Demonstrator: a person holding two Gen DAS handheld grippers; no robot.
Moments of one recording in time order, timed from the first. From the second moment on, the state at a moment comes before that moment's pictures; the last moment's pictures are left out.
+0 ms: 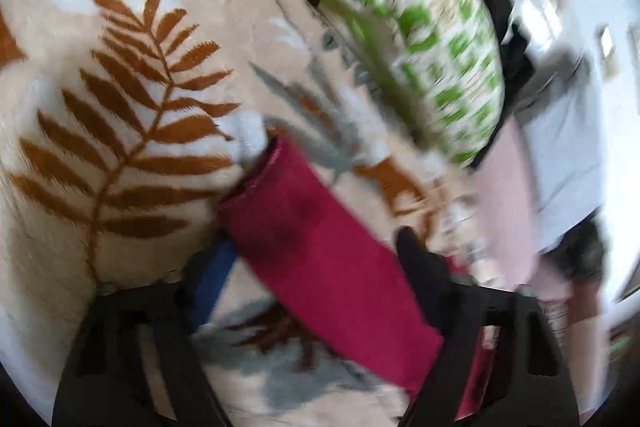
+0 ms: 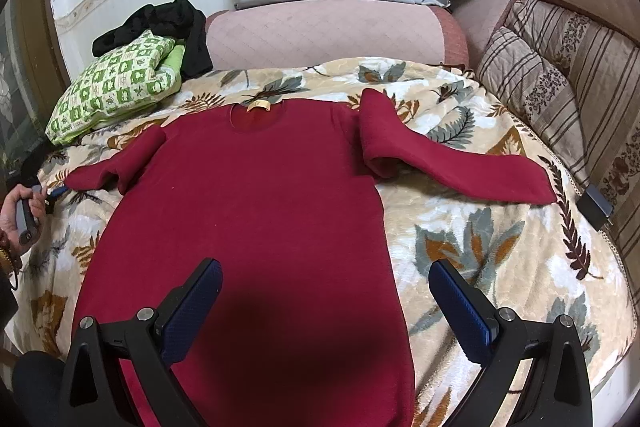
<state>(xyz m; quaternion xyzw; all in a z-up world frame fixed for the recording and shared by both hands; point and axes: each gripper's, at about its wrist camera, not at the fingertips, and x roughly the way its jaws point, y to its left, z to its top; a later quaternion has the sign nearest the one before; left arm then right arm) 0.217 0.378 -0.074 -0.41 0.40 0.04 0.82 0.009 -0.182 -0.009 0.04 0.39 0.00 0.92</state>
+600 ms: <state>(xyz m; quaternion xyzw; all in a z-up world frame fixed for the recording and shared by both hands) 0.177 0.350 0.038 -0.33 0.24 0.11 0.91 0.009 -0.186 -0.009 0.05 0.39 0.00 0.92</state>
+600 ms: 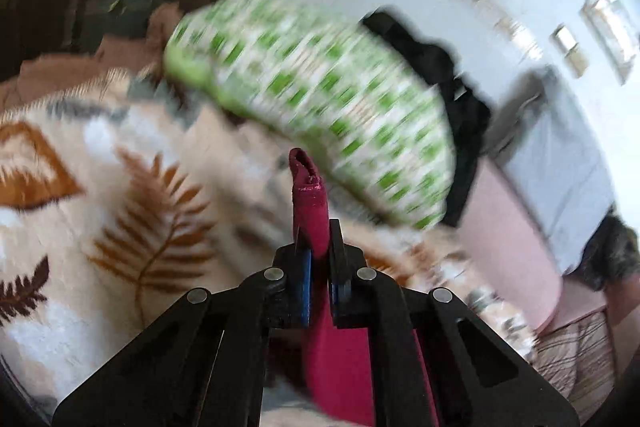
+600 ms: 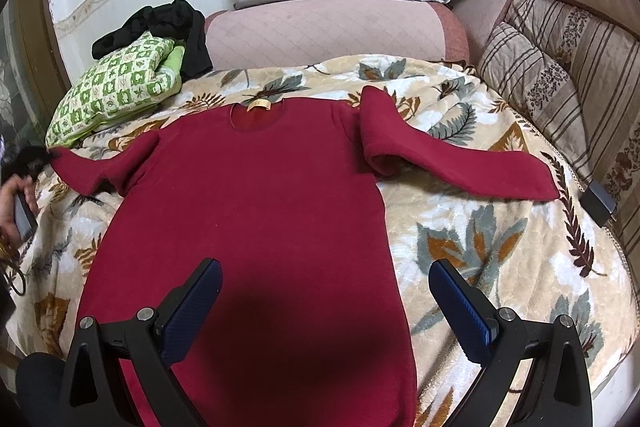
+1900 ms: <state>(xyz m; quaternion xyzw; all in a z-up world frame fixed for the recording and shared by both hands) 0.221 -0.075 0.016 -0.16 0.35 -0.23 0.90 -0.030 -0.243 0.006 0.18 0.30 -0.11 0.93</state>
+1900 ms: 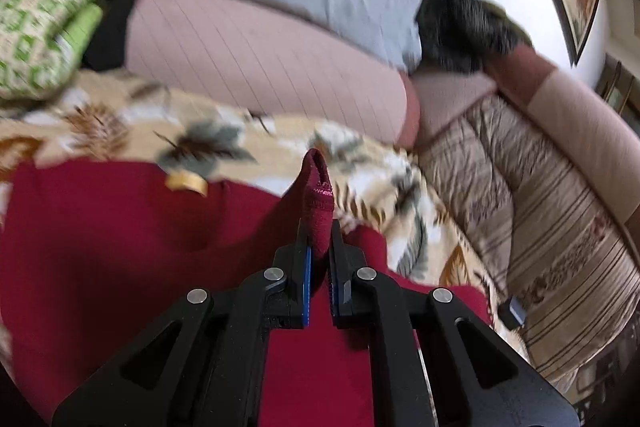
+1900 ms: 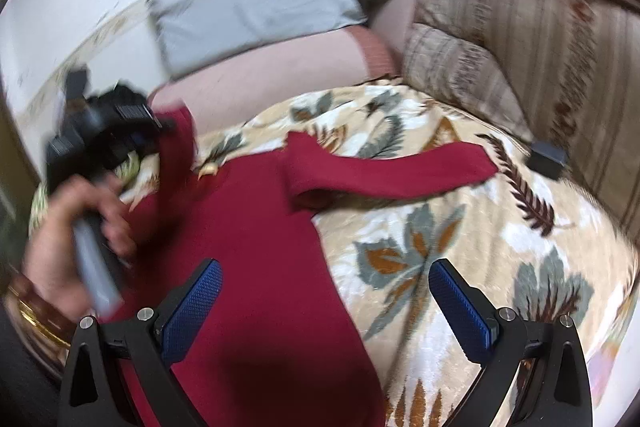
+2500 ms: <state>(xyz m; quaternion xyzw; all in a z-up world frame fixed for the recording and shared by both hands) 0.218 -0.100 -0.051 -0.18 0.47 -0.33 0.80 -0.030 -0.248 0.005 0.19 0.30 -0.10 0.93</state>
